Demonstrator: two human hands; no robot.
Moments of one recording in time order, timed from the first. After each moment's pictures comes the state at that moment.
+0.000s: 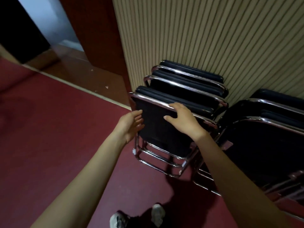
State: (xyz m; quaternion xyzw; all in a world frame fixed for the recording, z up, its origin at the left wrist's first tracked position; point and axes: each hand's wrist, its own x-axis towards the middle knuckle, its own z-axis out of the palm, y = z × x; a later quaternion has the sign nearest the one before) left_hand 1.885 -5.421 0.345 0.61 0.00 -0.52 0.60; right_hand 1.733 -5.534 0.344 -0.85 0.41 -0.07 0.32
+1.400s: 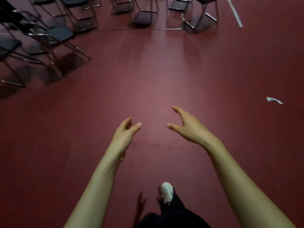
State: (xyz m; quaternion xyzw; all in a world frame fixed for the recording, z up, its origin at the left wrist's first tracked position) left_hand 1.538 -4.139 0.340 0.42 0.65 0.32 0.55; right_hand 1.749 -4.156 0.351 -0.68 -0.63 0.35 0.16
